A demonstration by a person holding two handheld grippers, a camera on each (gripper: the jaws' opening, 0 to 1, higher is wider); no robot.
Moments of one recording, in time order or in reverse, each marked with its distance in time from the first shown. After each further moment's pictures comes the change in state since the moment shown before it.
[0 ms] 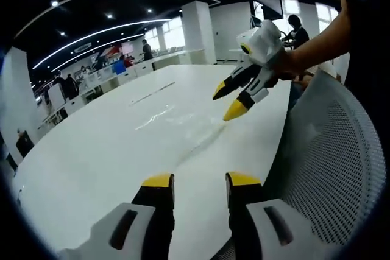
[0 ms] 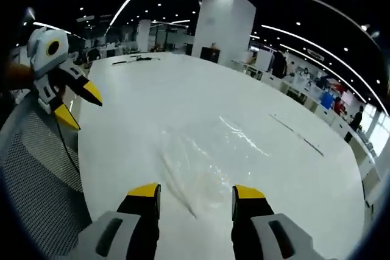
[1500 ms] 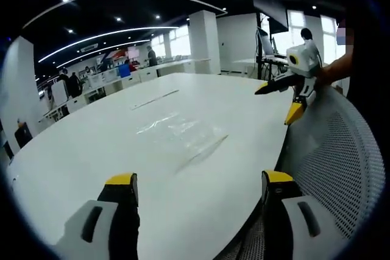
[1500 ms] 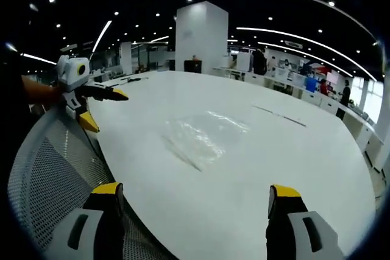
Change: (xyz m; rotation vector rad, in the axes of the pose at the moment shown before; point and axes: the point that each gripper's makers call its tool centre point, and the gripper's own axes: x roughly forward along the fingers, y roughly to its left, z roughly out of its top) left arm 0.000 -0.001 0.007 -0.056 -0.068 0.002; right arm -0.076 0.010 -0.052 0.144 -0.089 -0.031
